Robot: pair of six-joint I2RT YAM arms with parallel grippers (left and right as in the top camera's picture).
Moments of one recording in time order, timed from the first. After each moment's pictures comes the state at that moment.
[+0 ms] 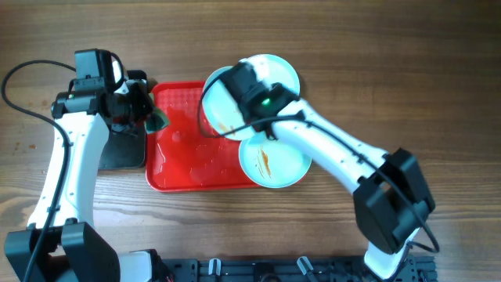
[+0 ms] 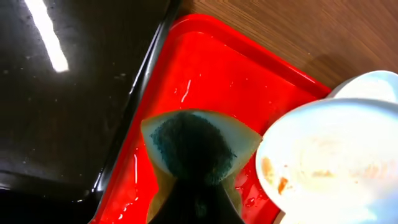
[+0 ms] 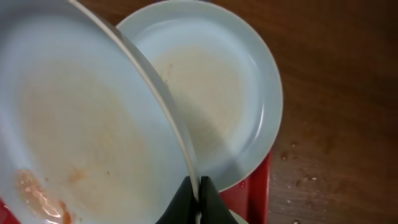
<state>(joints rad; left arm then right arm) 0.11 1.53 1.21 -0.84 0.18 -0.42 0.75 1.92 1.50 -0.70 0.53 0.36</state>
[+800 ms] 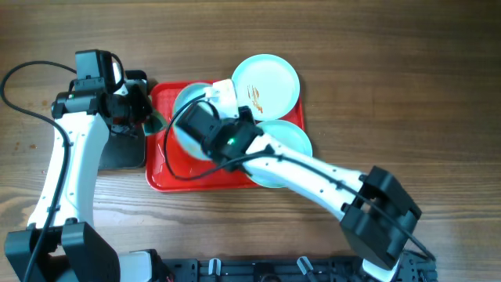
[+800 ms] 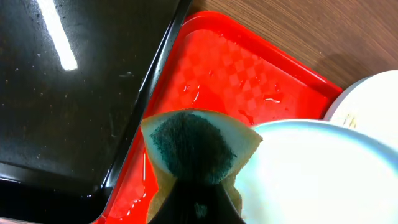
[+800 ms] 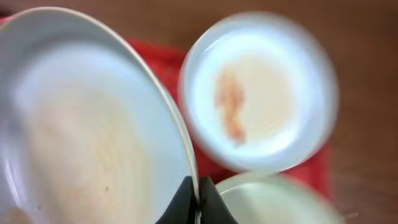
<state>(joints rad) 0.11 1.53 1.21 -0.85 0.16 -0.42 0.96 1.92 1.49 -0.66 0.62 0.56</state>
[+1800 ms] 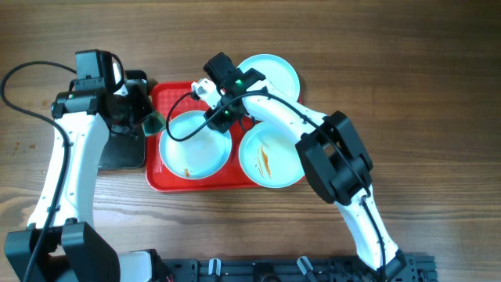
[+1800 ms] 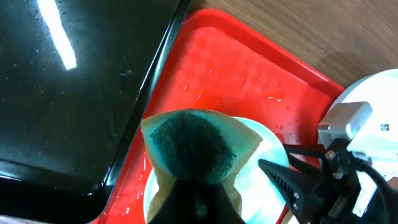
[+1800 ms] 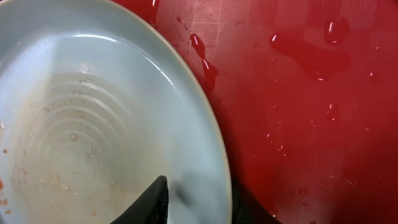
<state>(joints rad) 0.11 1.53 1.21 -0.86 0.16 -0.42 0.69 2.36 1.86 -0.75 -0.31 -0.20</state>
